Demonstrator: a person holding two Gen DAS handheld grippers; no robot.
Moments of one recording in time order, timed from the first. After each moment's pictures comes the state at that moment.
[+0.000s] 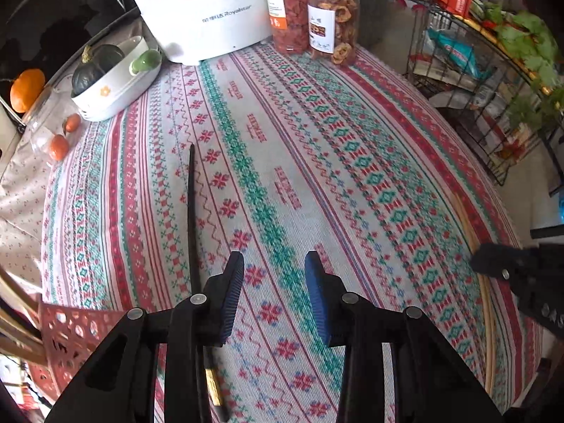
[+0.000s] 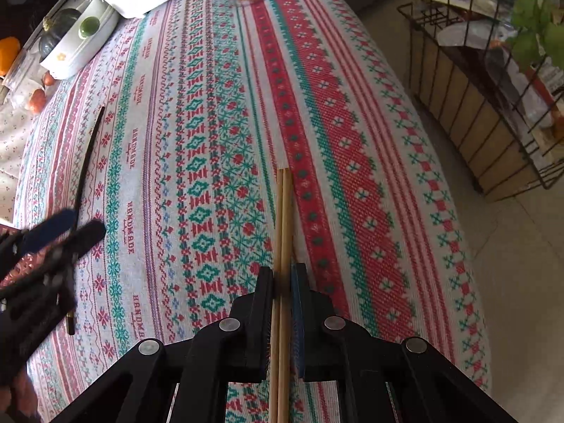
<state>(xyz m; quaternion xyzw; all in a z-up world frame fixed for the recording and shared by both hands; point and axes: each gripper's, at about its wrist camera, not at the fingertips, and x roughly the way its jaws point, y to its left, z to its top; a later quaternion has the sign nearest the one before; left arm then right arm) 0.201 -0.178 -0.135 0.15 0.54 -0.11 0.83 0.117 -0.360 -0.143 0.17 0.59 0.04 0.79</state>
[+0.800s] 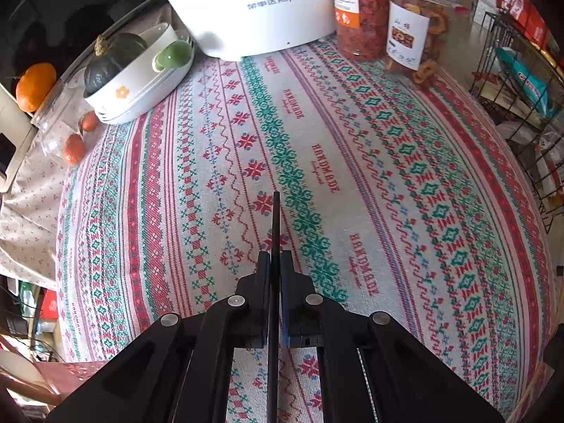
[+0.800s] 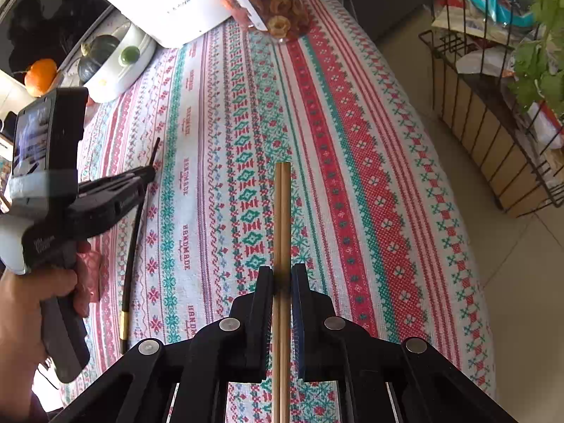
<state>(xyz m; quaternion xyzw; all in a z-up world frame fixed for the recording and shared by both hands) 0.254 -0.174 -0.149 0.15 0.54 -0.05 0.83 0.117 -0.356 -0.105 0.21 0.55 0.07 0.81</state>
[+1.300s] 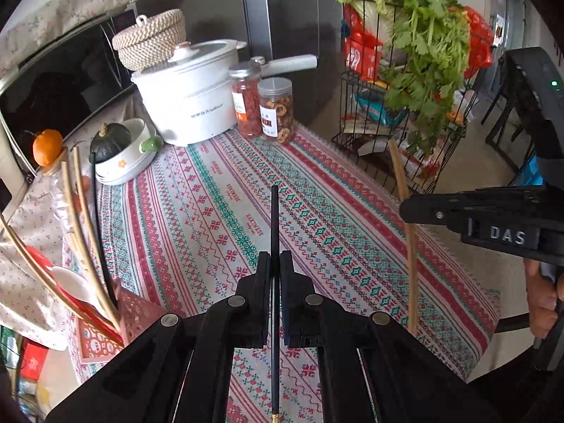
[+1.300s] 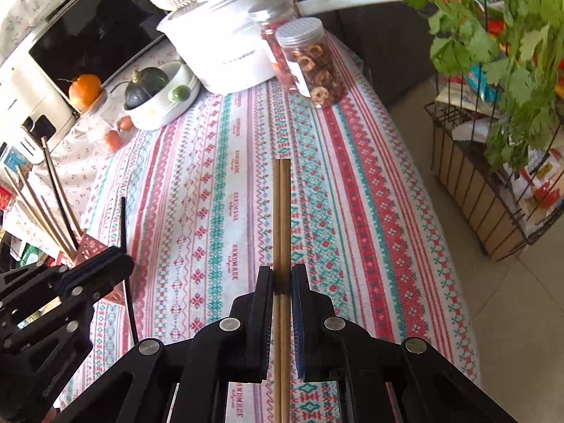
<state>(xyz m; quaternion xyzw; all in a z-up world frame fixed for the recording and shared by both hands) 0.091 -0.148 -0.021 0.13 0.41 -0.23 0.88 0.078 -0.320 -0.036 0.16 0.46 0.09 0.87</state>
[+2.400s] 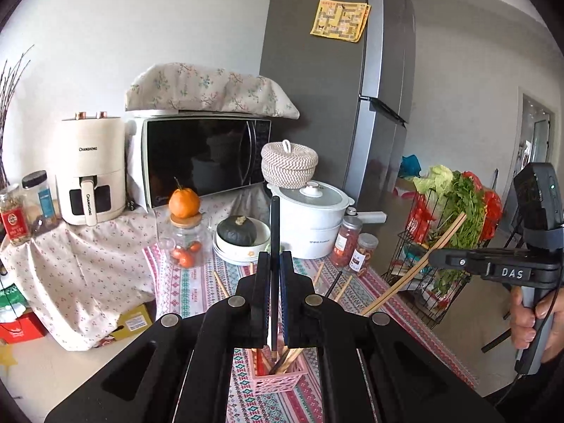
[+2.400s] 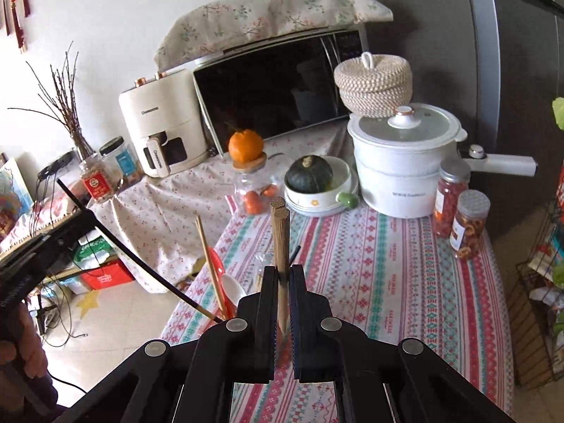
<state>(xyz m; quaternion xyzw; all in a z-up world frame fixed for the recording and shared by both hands) 0.045 0.079 0.098 -0.04 0.21 -0.14 0.97 0.056 -0.190 0.107 0.07 0.31 0.23 0.92</state>
